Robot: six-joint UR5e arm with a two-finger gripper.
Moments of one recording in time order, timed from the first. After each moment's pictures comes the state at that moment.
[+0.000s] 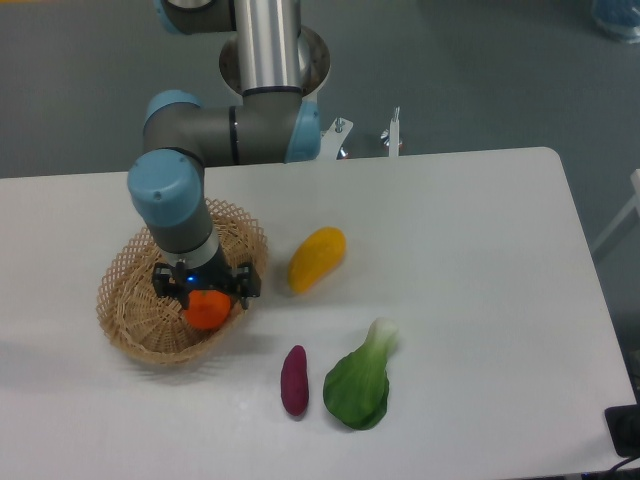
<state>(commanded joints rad) 2.02 -1.94 -1.81 -0.89 1.63 0.09</state>
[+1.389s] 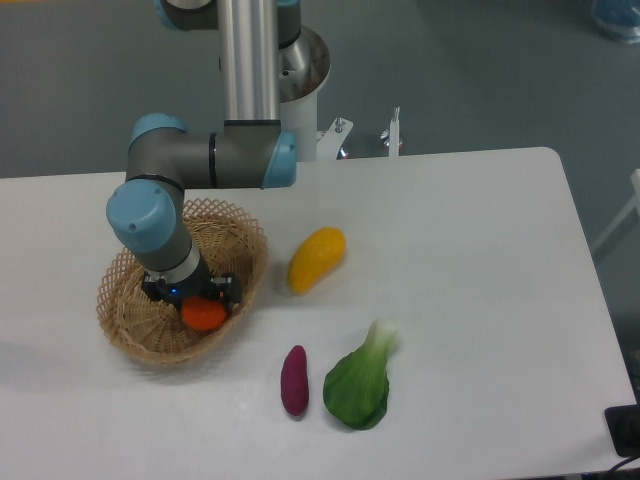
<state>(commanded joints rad) 1.99 -1.98 -1.83 -0.88 1.68 0.09</state>
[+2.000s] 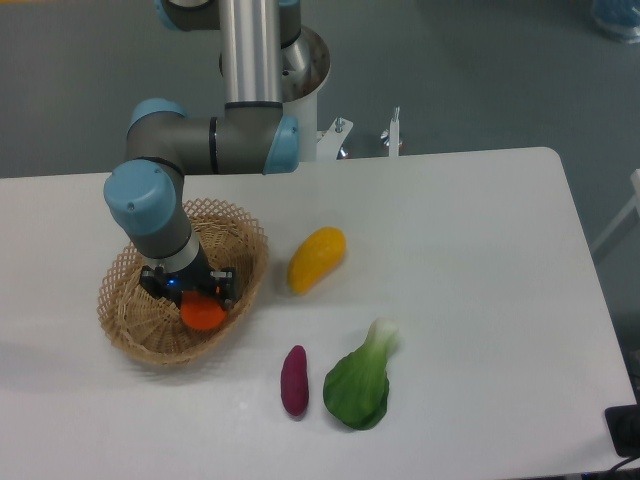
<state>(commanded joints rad) 2.05 -1.91 -1.81 -0.88 1.66 0.16</state>
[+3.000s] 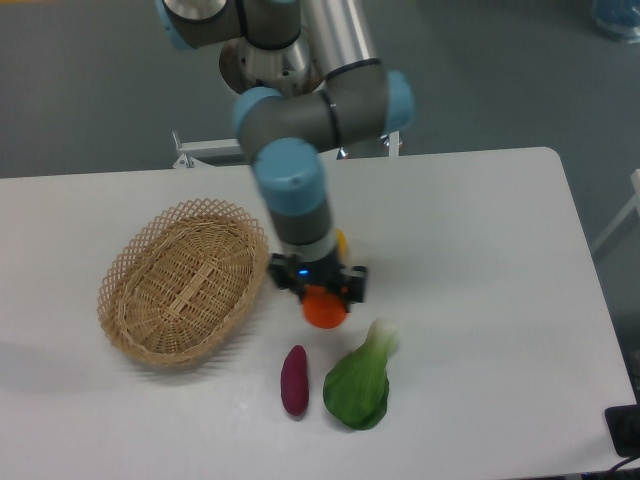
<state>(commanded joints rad) 2.44 -1.89 -1.77 -0.88 1.66 0.81</state>
